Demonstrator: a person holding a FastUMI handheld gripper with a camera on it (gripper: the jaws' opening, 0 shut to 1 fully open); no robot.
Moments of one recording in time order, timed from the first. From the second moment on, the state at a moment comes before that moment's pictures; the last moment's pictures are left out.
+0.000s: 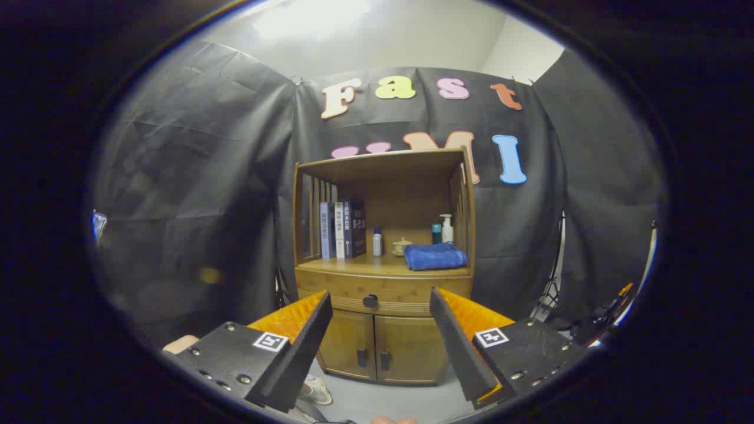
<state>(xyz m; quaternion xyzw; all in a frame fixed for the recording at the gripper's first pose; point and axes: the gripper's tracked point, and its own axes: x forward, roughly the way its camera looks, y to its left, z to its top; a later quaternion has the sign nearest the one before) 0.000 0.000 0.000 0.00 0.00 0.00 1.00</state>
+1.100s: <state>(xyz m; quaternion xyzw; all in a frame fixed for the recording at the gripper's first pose) 0.007 0.011 -0.024 -0.01 0.02 0.01 1.00</state>
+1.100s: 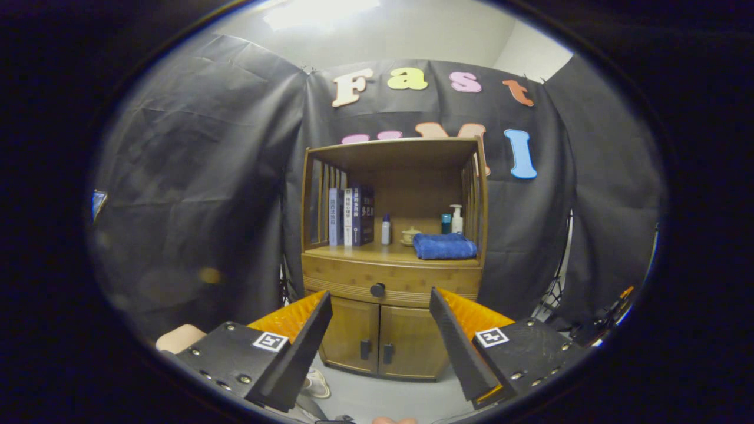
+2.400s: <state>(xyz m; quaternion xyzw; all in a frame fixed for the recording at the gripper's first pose) 0.316 0.037 -0.170 -0.09 0.15 -0.03 0.98</state>
